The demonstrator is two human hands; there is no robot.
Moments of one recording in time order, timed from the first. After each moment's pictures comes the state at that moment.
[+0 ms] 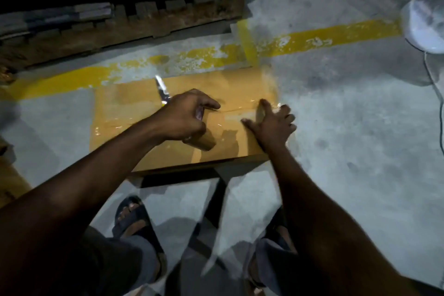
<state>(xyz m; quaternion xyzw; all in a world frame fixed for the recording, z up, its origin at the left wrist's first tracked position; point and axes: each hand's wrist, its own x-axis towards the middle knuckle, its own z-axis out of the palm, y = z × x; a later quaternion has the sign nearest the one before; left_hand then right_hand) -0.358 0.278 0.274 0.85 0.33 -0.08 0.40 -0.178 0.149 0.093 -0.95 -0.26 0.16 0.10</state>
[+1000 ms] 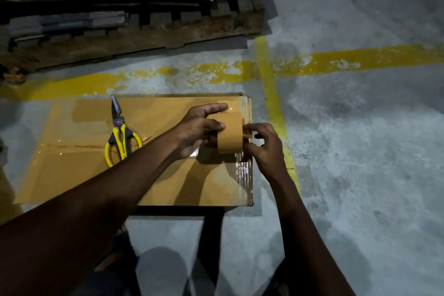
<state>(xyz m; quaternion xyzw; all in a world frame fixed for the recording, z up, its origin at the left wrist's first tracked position) -0.301 0.307 0.163 0.51 0.44 0.08 0.73 -0.171 0.179 0.074 -0.75 -0.35 0.27 0.49</state>
